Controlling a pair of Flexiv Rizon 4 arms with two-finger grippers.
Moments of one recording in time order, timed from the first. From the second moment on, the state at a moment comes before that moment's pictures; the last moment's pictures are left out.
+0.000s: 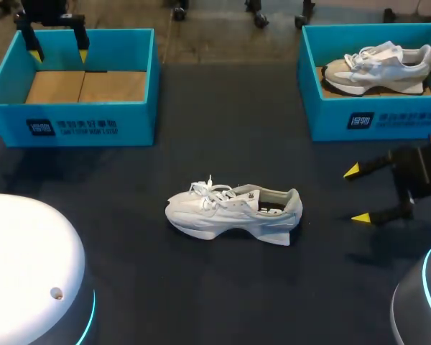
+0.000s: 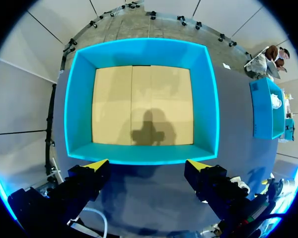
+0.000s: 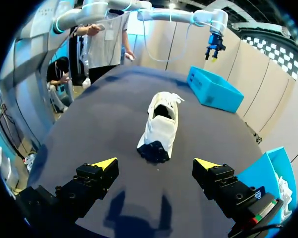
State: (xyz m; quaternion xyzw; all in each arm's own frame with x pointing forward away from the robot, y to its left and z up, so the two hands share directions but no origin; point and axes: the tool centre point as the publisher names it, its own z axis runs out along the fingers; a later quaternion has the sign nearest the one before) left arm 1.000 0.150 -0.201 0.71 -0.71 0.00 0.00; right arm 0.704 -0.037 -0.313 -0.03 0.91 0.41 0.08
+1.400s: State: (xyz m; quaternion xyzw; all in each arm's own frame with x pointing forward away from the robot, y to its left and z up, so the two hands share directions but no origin) left arm 1.000 0.150 -0.201 0.71 -0.71 0.00 0.00; right arm 0.731 -0.079 -0.395 0.01 0.85 0.52 0.05
